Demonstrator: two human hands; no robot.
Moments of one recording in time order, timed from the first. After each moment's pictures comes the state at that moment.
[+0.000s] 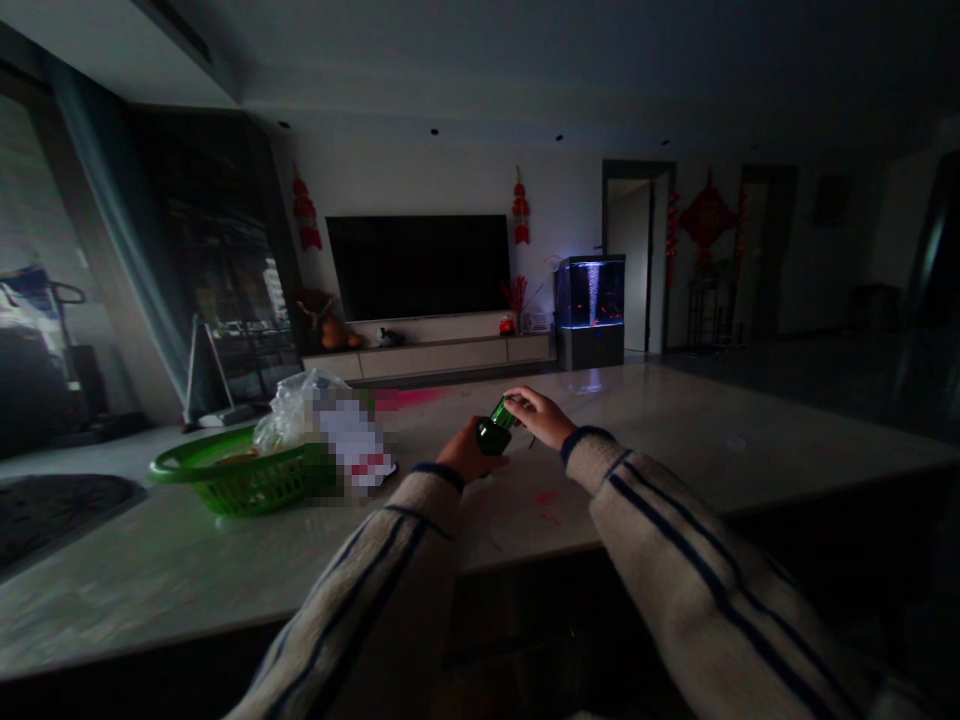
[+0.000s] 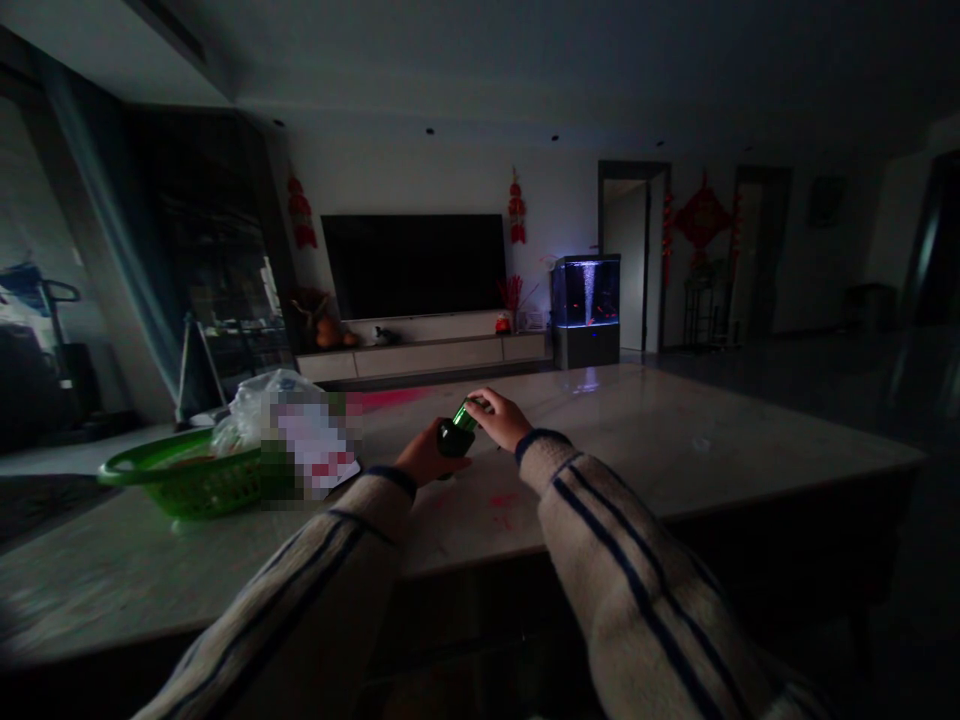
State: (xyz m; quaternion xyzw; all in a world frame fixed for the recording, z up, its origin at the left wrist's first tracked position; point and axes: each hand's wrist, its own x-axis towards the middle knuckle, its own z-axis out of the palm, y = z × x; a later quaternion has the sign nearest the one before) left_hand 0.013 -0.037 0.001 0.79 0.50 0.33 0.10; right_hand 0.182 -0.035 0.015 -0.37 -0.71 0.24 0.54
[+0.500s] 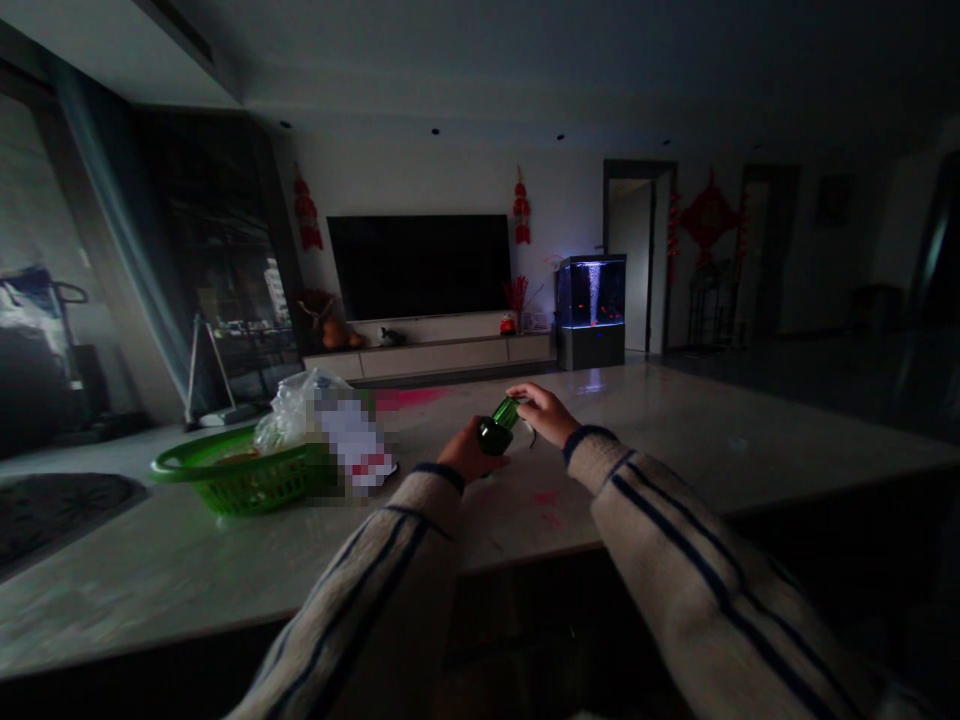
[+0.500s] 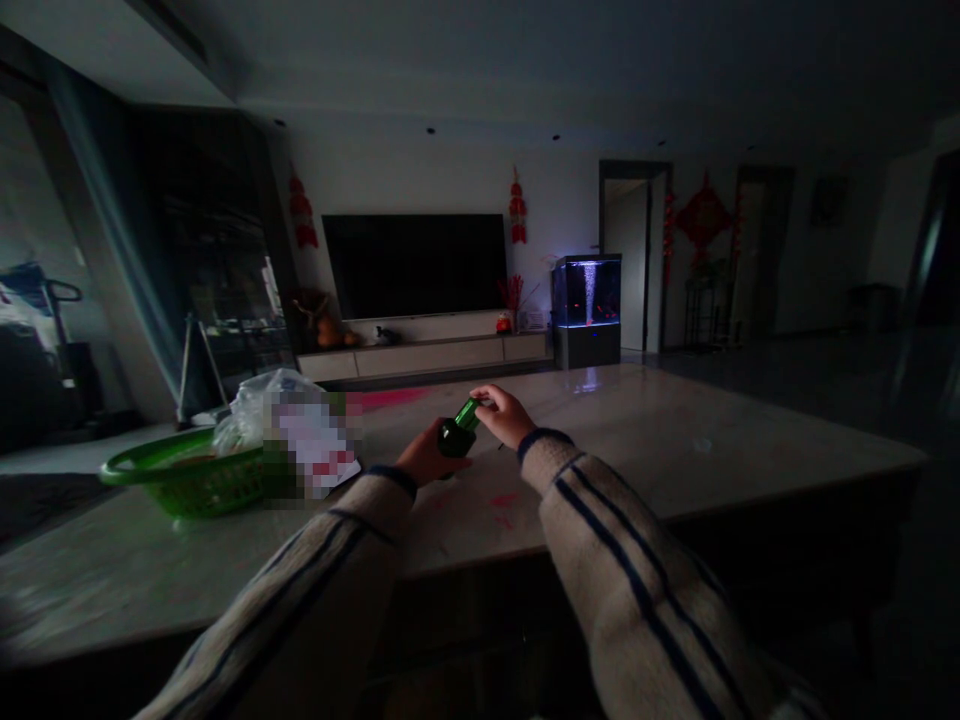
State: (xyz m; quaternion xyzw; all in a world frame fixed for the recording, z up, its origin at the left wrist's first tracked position) left_hand 0.013 -0.036 0.000 0.79 0.50 0.34 0.12; right_hand 0.184 -0.027 0.016 -0.34 -0.70 0.23 0.58
